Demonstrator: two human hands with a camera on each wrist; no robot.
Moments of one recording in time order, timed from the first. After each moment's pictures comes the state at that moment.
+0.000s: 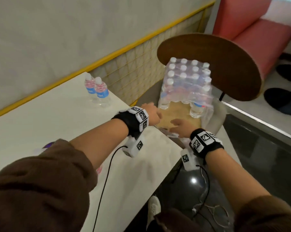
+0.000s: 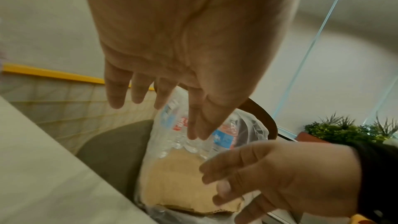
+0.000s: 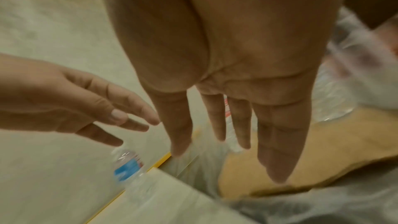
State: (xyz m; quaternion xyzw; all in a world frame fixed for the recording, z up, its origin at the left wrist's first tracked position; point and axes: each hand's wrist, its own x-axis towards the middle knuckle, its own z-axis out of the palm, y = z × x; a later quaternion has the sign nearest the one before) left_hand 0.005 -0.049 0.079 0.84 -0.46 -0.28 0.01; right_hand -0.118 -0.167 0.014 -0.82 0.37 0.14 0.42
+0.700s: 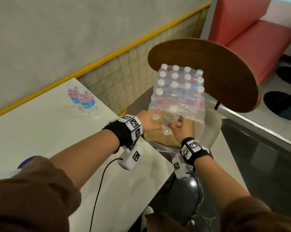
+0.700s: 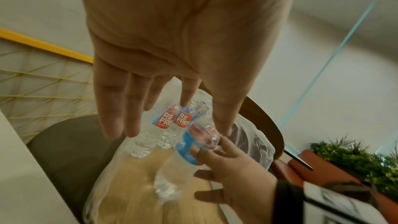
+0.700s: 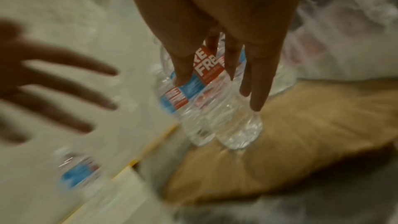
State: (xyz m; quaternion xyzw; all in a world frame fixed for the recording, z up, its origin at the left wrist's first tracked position) left_hand 0.015 -0.105 0.066 0.85 -0.42 -0.30 0.12; right_hand -0.099 -0.228 -0.017 -0.72 0.46 -0.12 0.51
